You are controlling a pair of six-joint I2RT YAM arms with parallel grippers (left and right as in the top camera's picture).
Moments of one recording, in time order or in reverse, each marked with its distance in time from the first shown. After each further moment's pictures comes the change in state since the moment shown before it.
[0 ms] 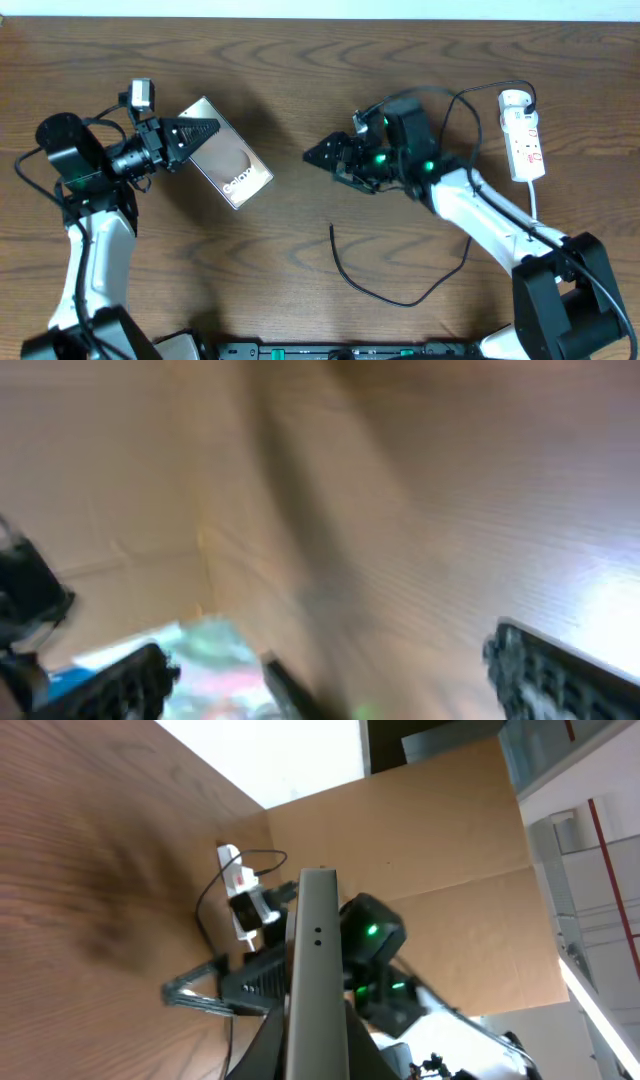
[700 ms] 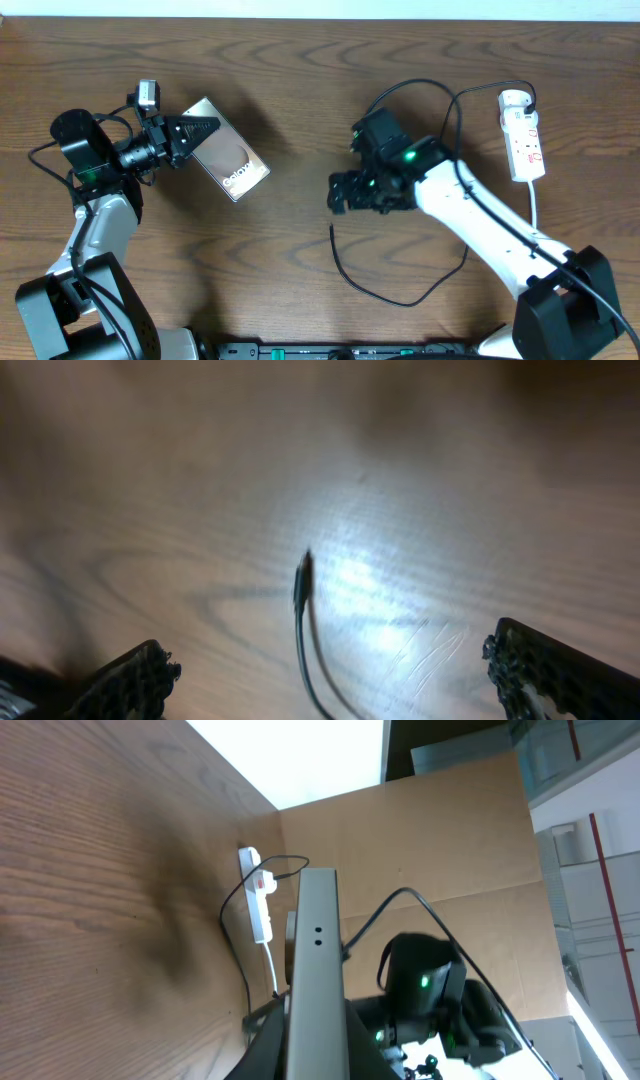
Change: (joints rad) left arm 0.000 0.172 0.000 0.131 0.000 0.000; right arm 0.135 -0.010 0.195 -0.699 0.497 -0.385
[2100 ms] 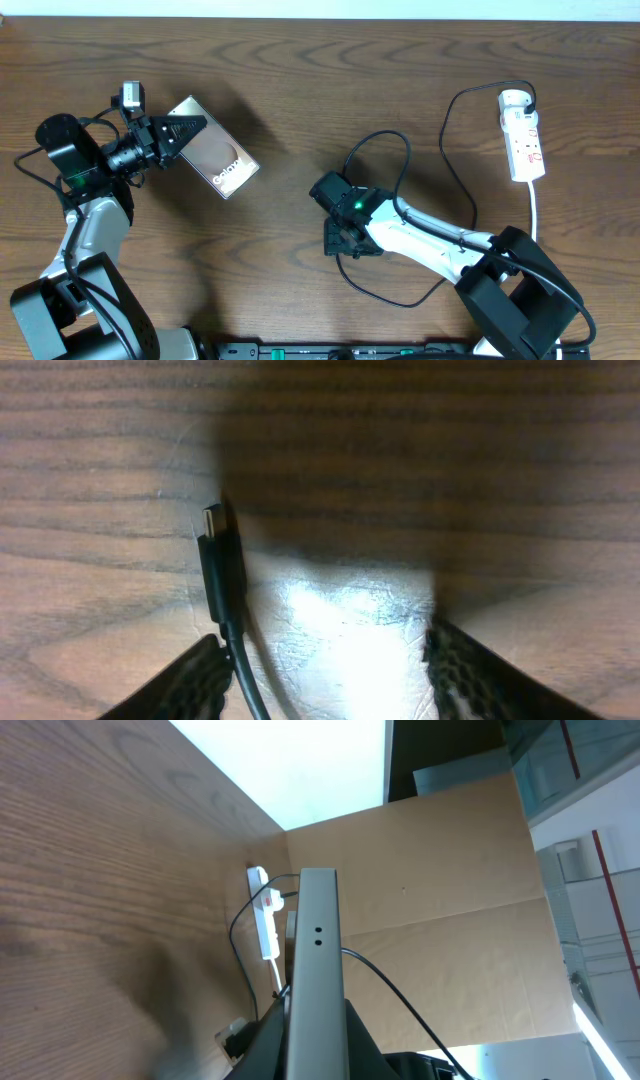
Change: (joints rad) left arm 0.057 0.000 0.000 0.016 0.000 0.000; right arm 0.224 0.128 -0.211 0.185 0.188 0.343
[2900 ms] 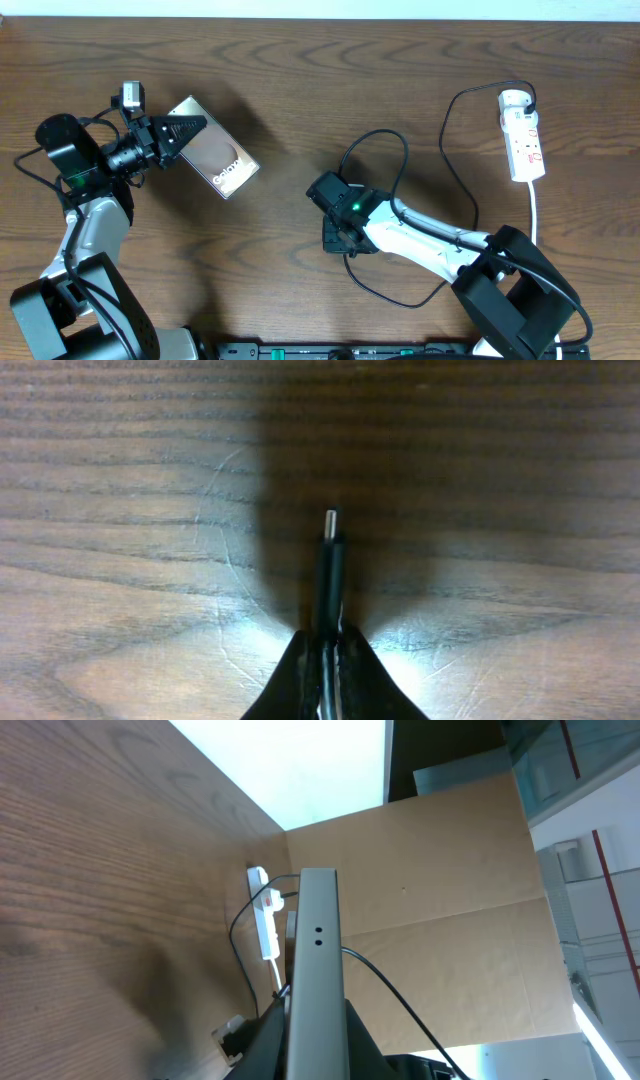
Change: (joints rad) left arm 0.000 0.000 0.000 0.000 0.000 0.000; right arm 0.011 0.010 0.000 0.049 0.017 0.001
